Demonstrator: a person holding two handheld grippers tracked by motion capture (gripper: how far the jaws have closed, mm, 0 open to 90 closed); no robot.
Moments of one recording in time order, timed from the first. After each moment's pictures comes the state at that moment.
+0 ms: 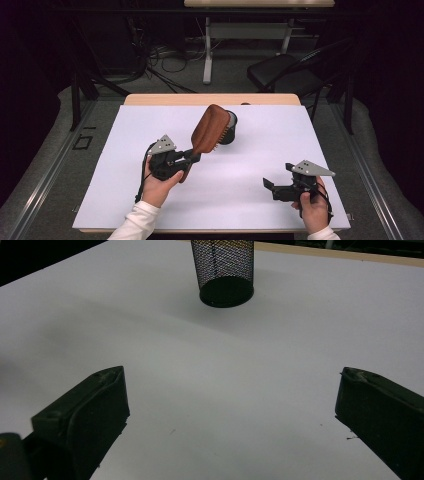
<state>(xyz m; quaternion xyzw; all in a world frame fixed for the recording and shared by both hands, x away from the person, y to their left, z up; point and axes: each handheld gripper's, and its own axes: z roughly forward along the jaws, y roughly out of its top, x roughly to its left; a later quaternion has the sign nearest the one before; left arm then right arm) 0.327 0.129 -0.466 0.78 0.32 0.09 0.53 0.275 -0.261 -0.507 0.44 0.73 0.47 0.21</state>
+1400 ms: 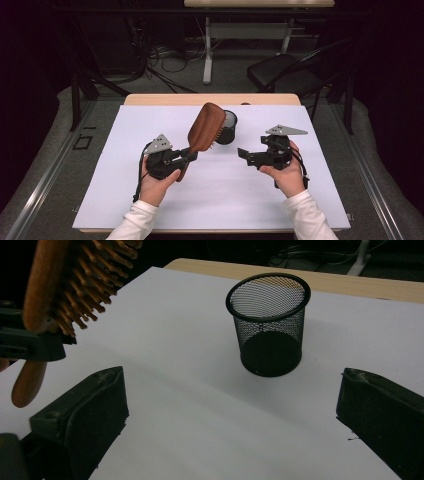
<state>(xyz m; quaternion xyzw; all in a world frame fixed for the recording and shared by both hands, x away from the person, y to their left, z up) 0.329 0.137 -0.467 0.77 0.33 0.10 0.53 0.341 -0.196 -0.447 0.45 0.73 0.49 0.15</state>
